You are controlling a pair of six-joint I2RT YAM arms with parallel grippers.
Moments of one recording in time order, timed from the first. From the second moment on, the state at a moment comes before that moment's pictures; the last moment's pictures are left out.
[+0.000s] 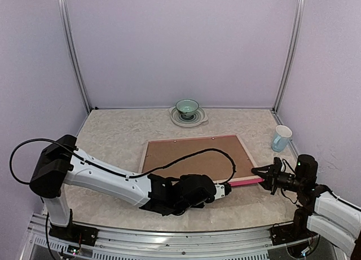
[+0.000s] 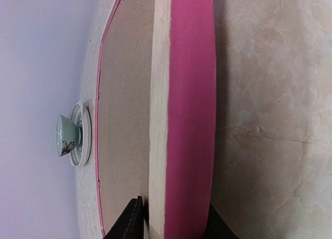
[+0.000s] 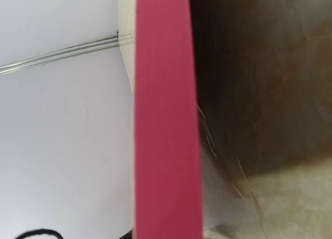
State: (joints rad) left arm -1.41 1.94 1.25 -0.09 -0.68 0.53; right arm 0.17 0.65 0.06 0.24 -0.72 1.44
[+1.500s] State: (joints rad) left arm -1.37 2.02 1.88 -0.74 -0.63 0.29; right arm 0.17 0.53 0.46 -0.33 -0.30 1.09
